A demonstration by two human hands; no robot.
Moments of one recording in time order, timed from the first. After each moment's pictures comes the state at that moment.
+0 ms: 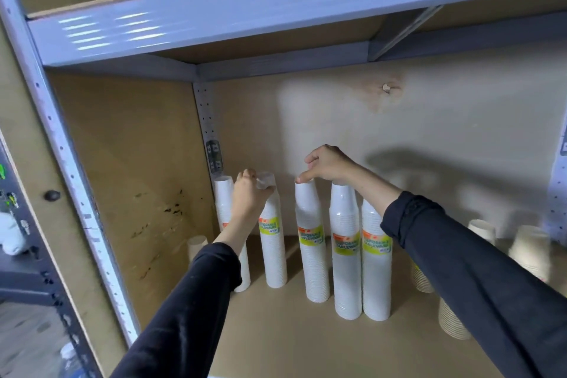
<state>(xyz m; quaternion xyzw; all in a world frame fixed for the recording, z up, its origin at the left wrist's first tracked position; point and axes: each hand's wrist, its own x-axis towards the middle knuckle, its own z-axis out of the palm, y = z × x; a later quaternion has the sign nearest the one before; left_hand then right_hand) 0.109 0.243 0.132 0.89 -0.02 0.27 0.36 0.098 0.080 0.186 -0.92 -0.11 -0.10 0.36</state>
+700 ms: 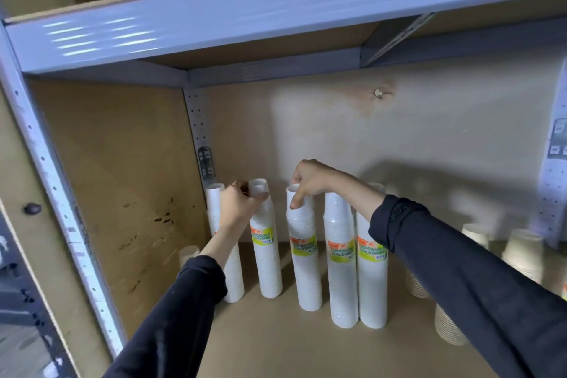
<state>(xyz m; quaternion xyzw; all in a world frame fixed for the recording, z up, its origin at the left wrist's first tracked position) 0.109 0.251 0.128 0.86 -0.02 0.26 0.44 0.089 0.094 0.192 -0.97 -0.14 0.00 0.21</state>
